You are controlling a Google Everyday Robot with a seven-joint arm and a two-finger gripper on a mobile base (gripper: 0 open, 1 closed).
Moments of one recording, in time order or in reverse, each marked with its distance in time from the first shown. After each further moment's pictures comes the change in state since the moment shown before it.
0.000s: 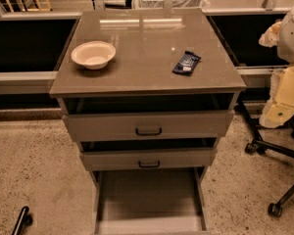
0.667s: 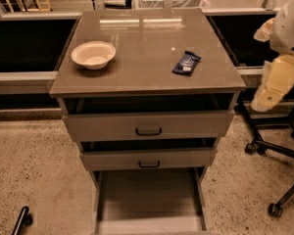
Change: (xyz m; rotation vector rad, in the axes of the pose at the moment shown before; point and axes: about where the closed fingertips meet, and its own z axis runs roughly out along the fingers) arm 0.002 -0.041 0.023 0.003 -0.044 0.014
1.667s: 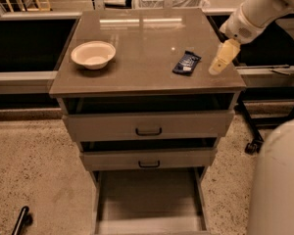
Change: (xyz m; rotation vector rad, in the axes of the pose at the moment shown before) arm -0.025 -0.182 0.140 0.008 -0.184 0.080
